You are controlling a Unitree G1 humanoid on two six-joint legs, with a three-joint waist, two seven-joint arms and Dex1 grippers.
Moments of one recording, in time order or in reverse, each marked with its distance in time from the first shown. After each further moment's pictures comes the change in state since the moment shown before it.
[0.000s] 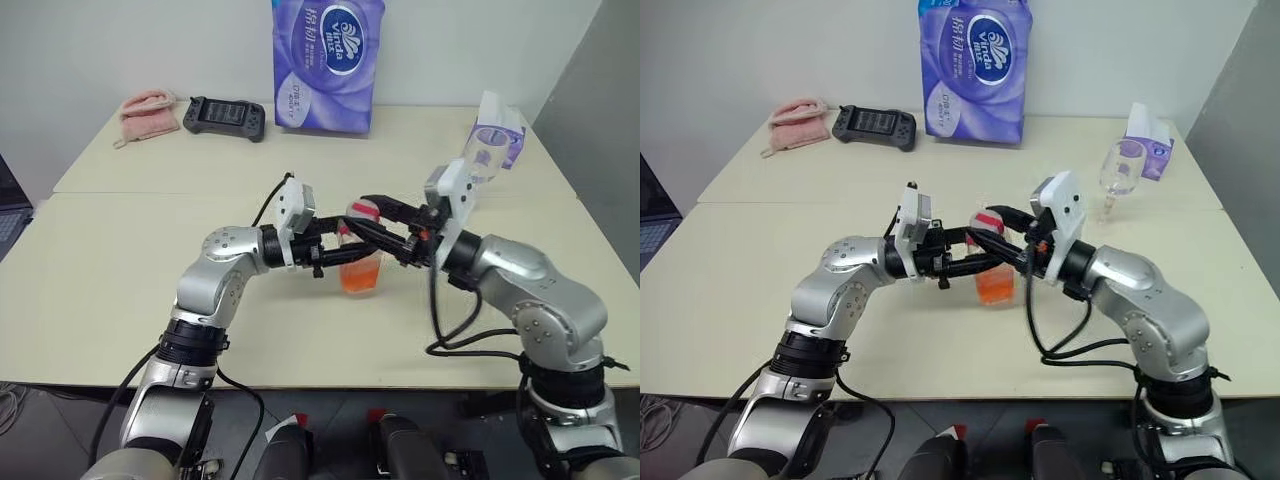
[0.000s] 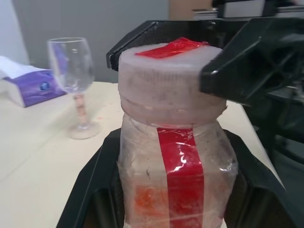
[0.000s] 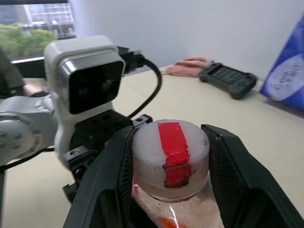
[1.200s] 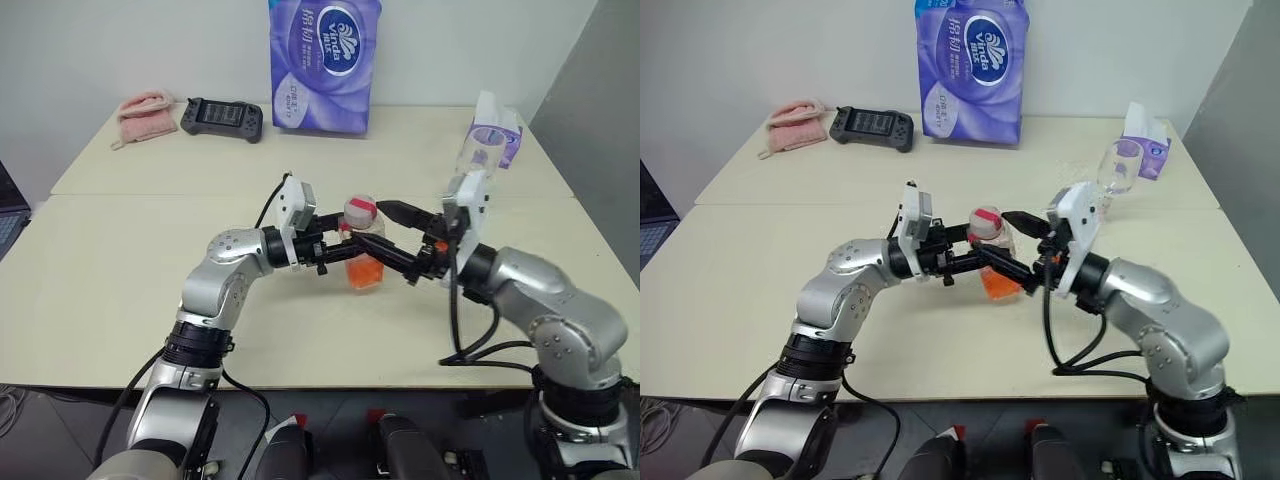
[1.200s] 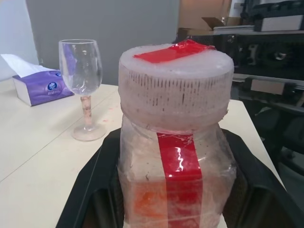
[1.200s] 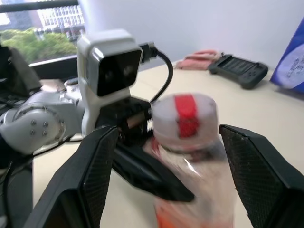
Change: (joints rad) left arm 0.001 -0.061 0.033 0.048 0.015 -0.024 0.111; right arm 0.102 0.100 -0.044 -0.170 0.001 0.093 -0.247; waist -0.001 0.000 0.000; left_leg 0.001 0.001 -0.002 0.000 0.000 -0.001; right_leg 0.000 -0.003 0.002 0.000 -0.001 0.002
